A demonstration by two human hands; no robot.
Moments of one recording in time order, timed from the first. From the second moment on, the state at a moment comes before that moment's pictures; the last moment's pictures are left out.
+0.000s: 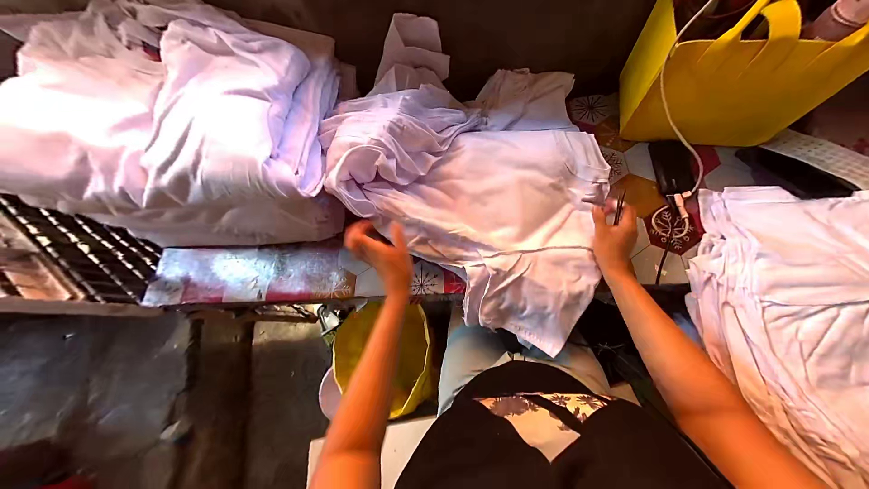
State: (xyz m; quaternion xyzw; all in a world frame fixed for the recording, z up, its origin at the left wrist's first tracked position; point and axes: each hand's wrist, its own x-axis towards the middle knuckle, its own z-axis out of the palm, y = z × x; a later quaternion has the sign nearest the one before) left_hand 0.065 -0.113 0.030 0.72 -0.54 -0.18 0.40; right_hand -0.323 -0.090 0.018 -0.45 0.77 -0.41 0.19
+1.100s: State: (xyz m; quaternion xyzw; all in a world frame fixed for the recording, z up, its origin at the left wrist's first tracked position) left_hand -0.054 0.035 0.038 0.48 -0.62 -0.40 0.48; right_hand -0.205 0.028 0.063 -0.51 0.53 -0.46 0.49
